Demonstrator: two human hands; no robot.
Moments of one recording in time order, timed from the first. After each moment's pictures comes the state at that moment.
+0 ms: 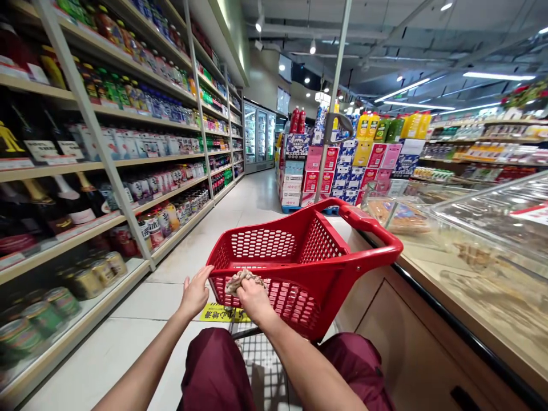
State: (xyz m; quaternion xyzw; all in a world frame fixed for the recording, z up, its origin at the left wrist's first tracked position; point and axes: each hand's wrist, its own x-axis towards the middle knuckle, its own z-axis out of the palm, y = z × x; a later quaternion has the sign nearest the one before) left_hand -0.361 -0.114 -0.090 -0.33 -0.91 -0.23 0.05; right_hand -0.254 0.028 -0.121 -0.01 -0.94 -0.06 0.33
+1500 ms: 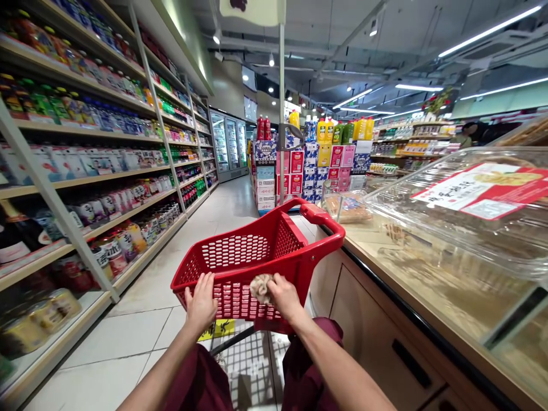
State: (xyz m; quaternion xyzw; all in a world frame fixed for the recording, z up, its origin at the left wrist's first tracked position) left_hand -0.295 -0.045 -0.082 -0.39 -0.90 -0.14 0.13; right_hand -0.130 0.123 -0.102 -0.19 -0.91 -0.04 0.36
